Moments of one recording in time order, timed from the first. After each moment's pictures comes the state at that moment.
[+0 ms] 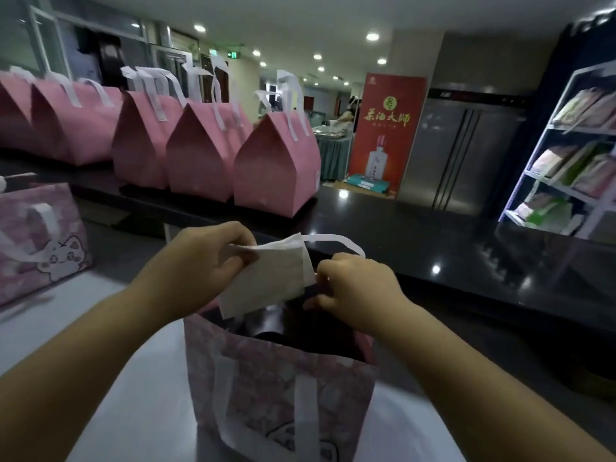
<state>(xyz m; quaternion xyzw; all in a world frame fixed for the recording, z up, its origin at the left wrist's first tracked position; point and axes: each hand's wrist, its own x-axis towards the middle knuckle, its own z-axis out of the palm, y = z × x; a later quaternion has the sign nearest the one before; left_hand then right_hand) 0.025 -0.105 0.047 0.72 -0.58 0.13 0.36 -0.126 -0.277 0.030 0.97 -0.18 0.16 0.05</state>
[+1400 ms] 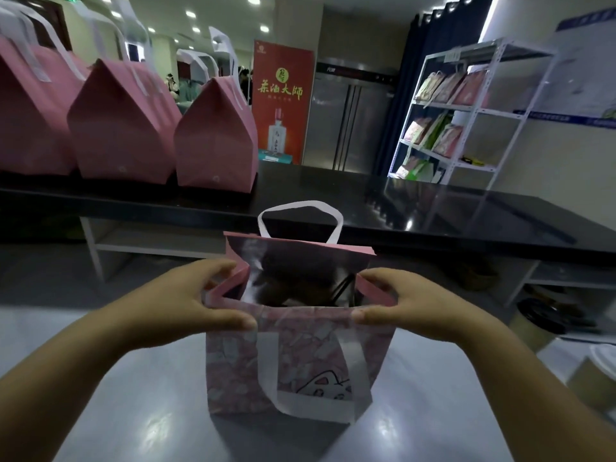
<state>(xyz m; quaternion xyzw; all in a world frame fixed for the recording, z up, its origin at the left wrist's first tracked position) 0.092 -0.079 -0.010 0.68 -0.64 -0.23 0.29 -0.196 -0.209 0.007 0.86 -0.41 0.10 -0.27</state>
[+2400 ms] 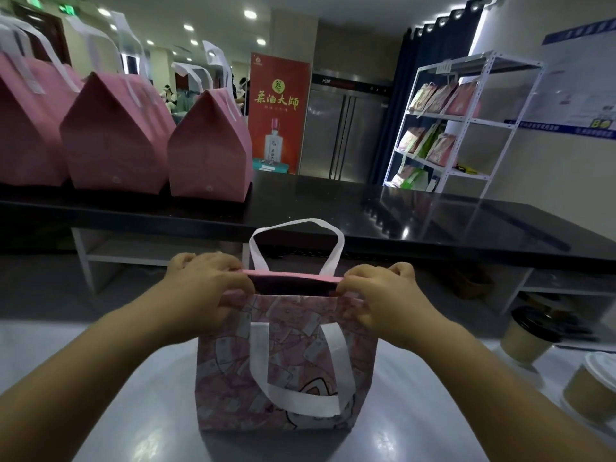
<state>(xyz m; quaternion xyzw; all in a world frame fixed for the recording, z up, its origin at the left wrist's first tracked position) 0.080 -0.111 -0.010 0.70 -0.70 0.05 0.10 -0.178 -0.214 -0.004 0.92 -0.37 0.10 0.06</state>
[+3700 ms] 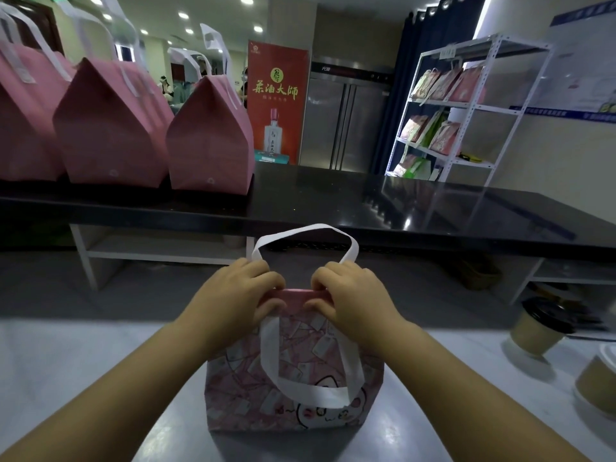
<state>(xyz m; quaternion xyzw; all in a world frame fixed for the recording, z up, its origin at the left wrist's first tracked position) 0.064 -0.133 -0.043 0.58 -0.76 0.12 0.25 -0.127 -0.213 -0.033 0.93 -0.31 0.19 0.06</state>
